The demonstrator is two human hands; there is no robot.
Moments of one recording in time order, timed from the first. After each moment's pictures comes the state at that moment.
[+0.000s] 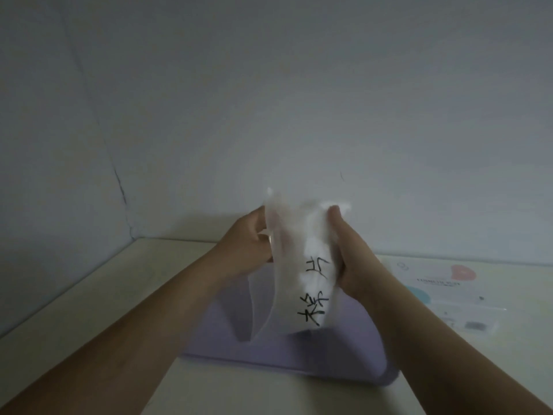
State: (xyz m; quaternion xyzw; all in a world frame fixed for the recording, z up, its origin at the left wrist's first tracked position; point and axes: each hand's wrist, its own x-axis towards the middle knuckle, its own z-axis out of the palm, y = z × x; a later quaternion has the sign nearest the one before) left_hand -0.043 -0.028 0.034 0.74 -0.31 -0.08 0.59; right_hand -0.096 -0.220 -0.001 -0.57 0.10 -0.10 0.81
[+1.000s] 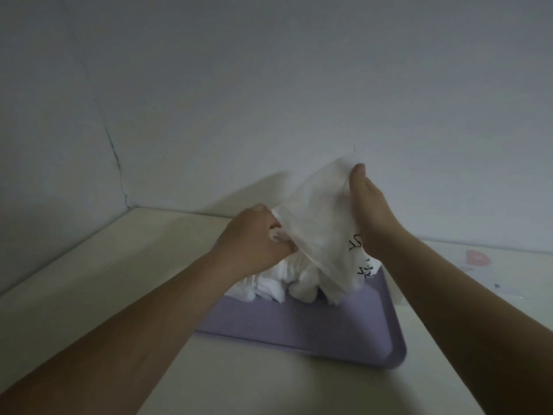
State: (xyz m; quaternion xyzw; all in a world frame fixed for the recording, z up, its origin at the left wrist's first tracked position) left_hand -0.016 -0.031 -0.019 0.89 -0.32 0.09 0.30; right_hand -0.081 -0.234 0.022 -0.73 0.15 -0.24 0.62
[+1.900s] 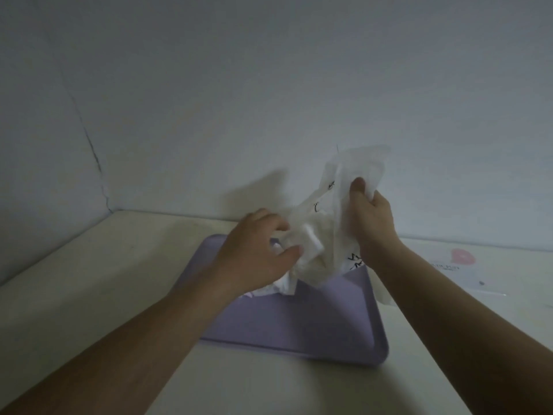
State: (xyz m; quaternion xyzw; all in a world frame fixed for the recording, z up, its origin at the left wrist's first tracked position) left_hand -0.044 -0.050 -0.028 0.87 -0.35 0.11 0.33; right_hand -0.100 -0.244 0.012 -0.71 0.22 -0.32 0.59
